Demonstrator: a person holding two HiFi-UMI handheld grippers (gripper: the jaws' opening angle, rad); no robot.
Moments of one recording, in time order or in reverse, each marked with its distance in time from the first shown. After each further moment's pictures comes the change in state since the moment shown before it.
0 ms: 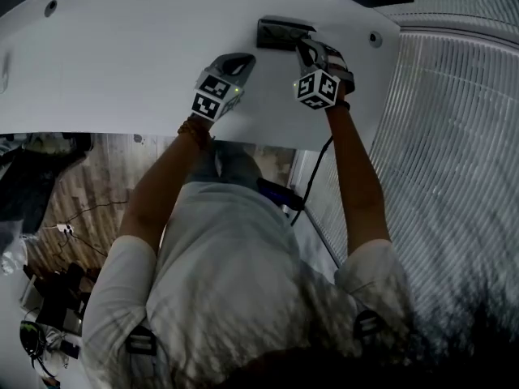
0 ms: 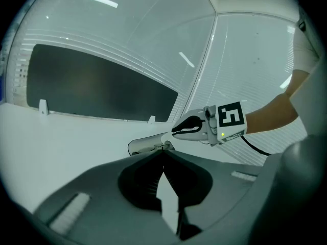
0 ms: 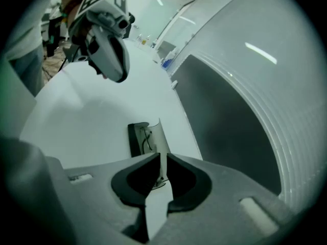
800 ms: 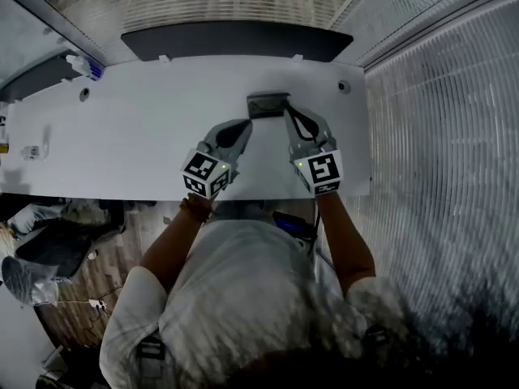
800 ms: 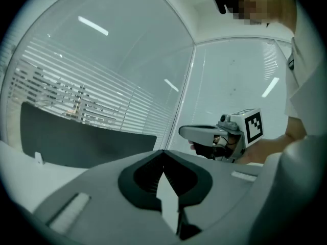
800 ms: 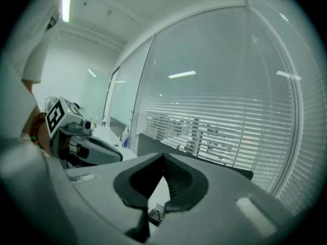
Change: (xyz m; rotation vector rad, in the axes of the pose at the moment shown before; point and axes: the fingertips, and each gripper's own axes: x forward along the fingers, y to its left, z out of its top) left arm -0.105 -0.088 0.152 0.092 -0.302 -0.102; right arm -0.234 -0.099 0.136 0.736 -0.573 -0.259
